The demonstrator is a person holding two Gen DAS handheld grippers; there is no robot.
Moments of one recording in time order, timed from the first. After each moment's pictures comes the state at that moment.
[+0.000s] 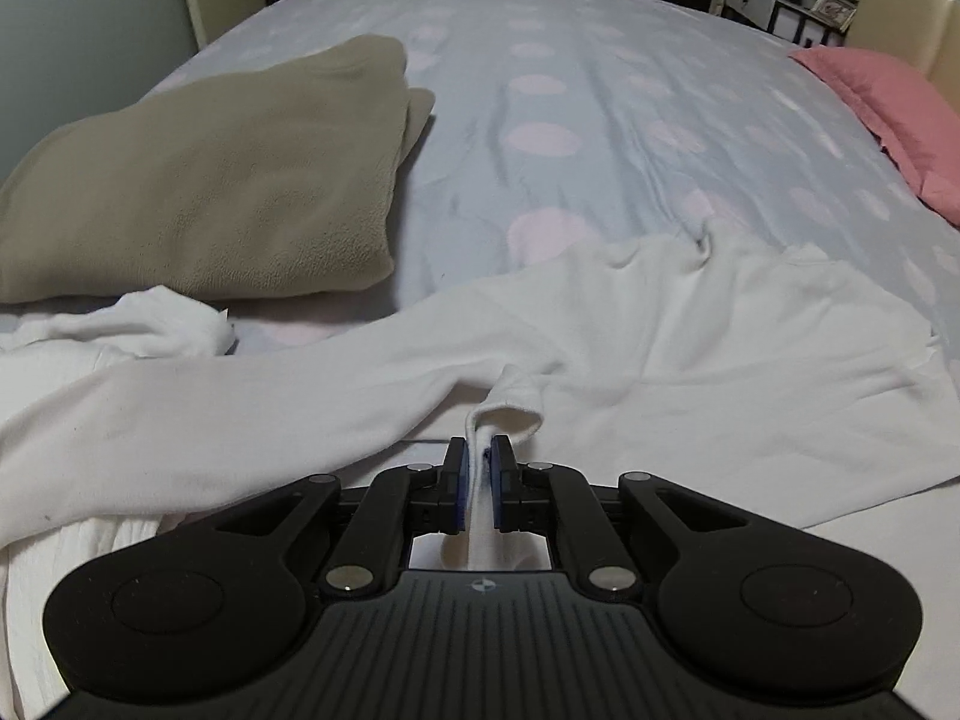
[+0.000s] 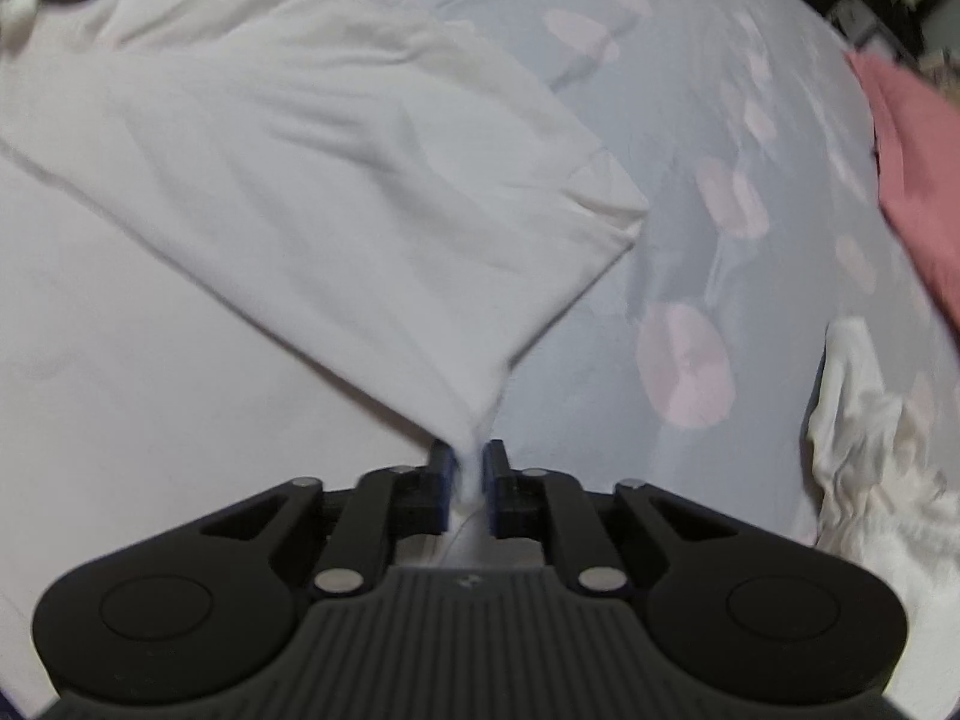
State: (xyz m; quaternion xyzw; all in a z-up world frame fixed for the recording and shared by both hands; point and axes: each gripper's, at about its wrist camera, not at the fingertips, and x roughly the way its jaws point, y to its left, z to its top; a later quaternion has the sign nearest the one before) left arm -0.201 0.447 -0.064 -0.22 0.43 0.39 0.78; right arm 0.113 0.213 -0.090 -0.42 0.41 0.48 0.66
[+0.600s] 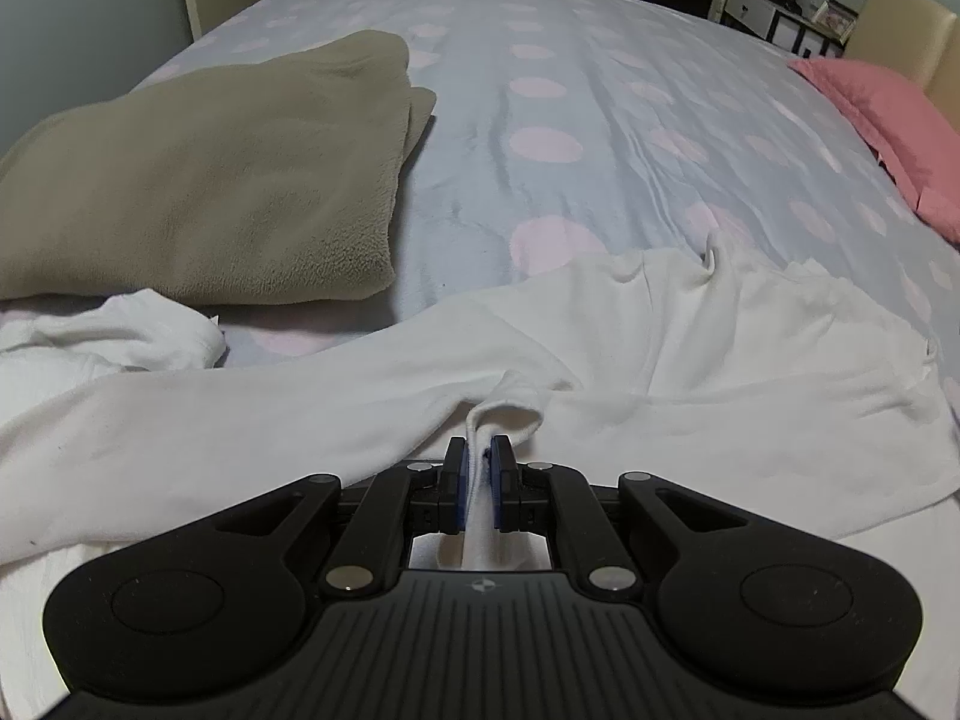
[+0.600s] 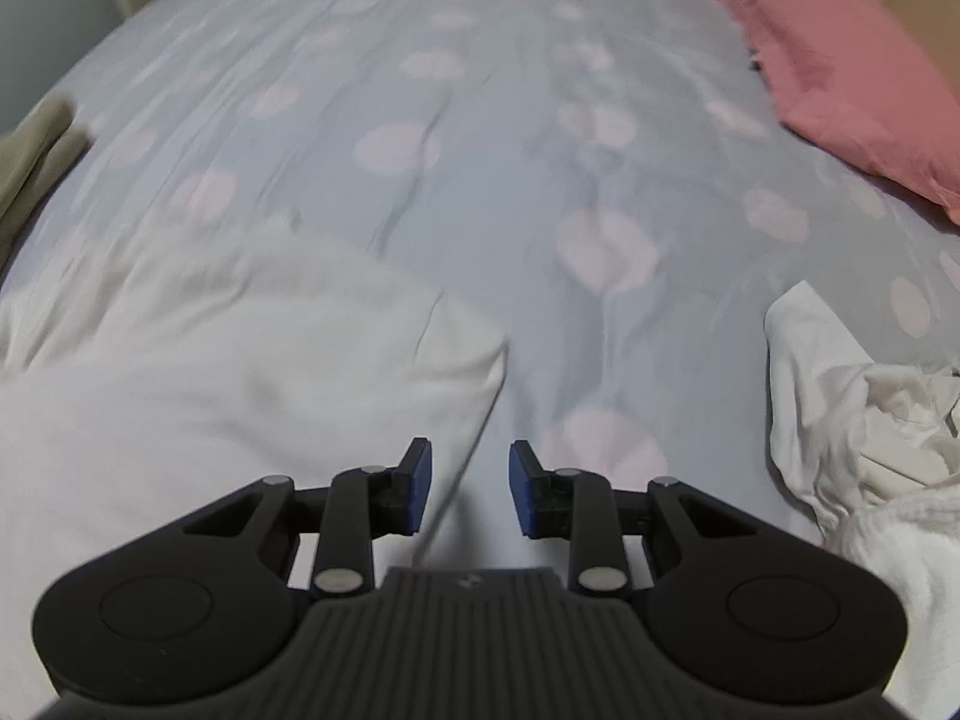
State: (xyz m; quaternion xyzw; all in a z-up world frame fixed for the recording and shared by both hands) left arm -0.203 0.461 -0.068 -0.25 0.42 0.38 0.79; right arm 0.192 0.245 -0.064 -0.23 0.45 0.41 0.75
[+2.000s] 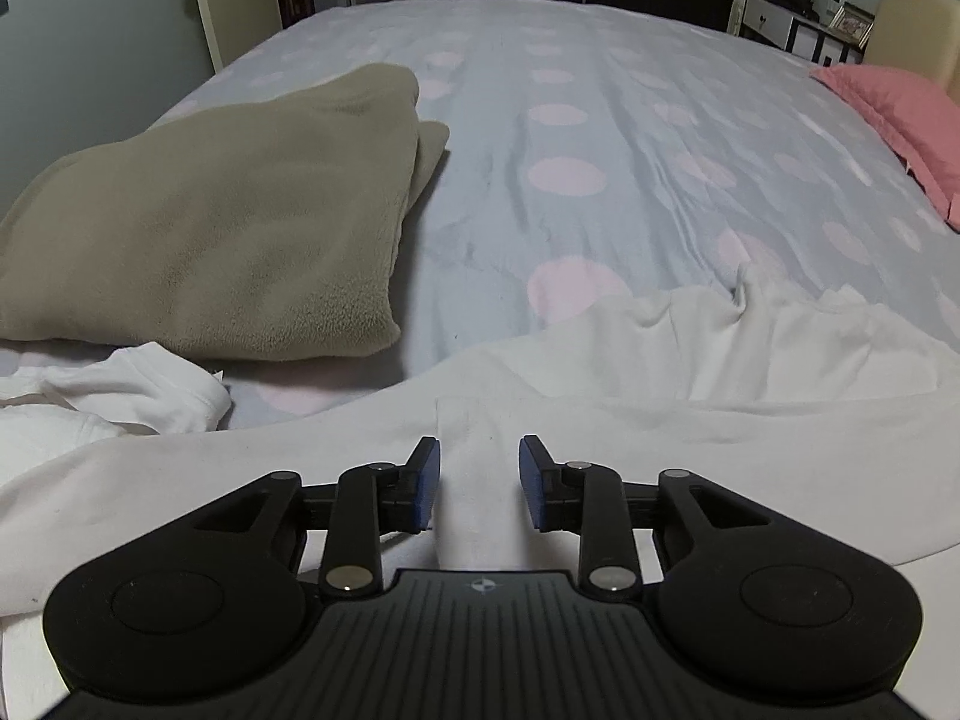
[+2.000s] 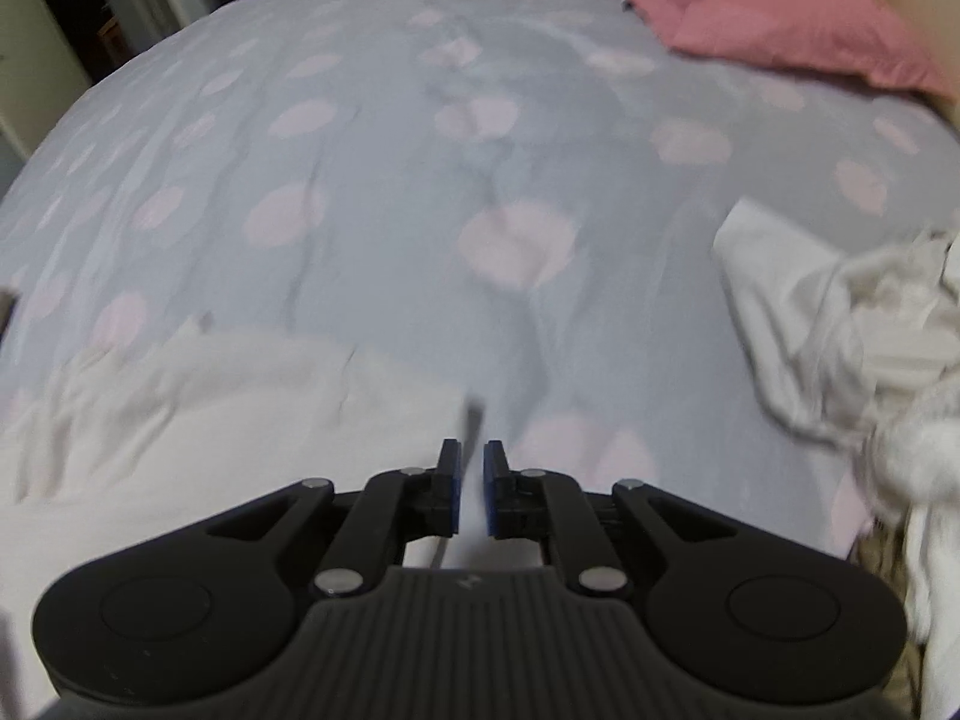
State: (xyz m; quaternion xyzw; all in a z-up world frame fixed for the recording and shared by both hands) left arm -0.181 0.467 -0.068 -0.21 0.41 0.42 0.78; right arm 0.215 0.225 -0.075 -0.13 0.51 0.36 0.77
